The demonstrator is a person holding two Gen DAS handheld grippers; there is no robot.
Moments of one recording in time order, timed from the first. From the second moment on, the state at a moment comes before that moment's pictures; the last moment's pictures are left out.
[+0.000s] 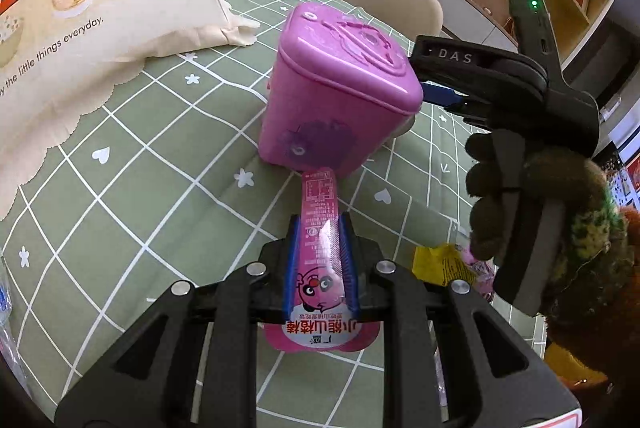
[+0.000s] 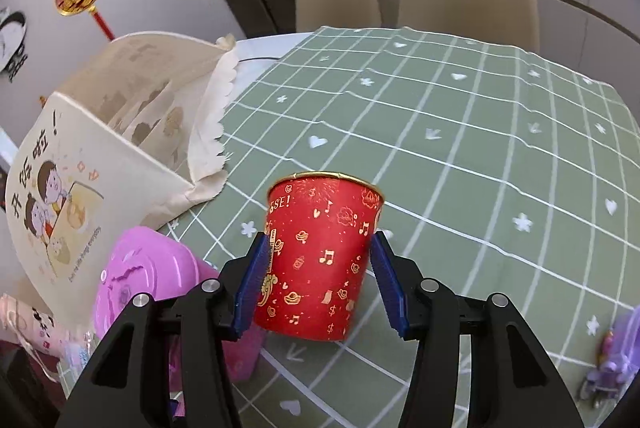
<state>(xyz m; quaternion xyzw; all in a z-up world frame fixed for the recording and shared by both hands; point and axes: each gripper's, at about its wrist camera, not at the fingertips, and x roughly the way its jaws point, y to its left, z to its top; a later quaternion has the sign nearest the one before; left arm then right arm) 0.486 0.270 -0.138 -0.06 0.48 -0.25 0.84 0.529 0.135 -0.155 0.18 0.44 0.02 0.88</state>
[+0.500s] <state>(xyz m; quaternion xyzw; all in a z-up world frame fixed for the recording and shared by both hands) 0.473 0.236 -0.117 -0.04 0.47 -0.26 0.84 0.488 0.112 -0.137 0.09 0.48 0.01 0.87</state>
